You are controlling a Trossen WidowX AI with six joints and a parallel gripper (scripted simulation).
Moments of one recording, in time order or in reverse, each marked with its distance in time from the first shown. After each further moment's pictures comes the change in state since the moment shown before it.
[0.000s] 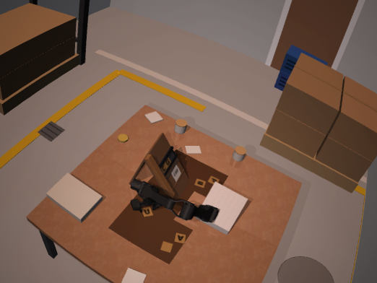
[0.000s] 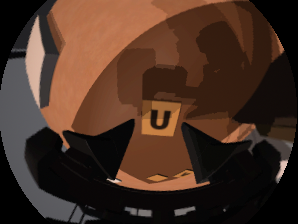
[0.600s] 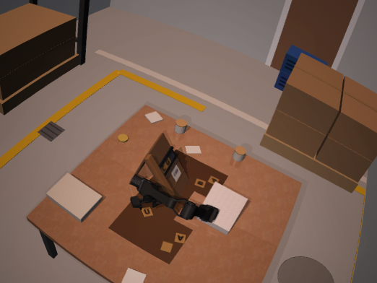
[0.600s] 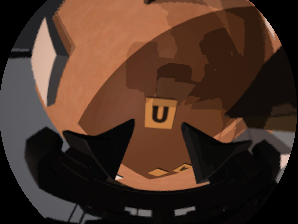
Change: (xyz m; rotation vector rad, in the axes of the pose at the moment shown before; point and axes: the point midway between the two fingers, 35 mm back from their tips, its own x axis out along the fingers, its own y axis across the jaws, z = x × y) arm -0.025 0.002 0.002 -0.001 -0.009 0.000
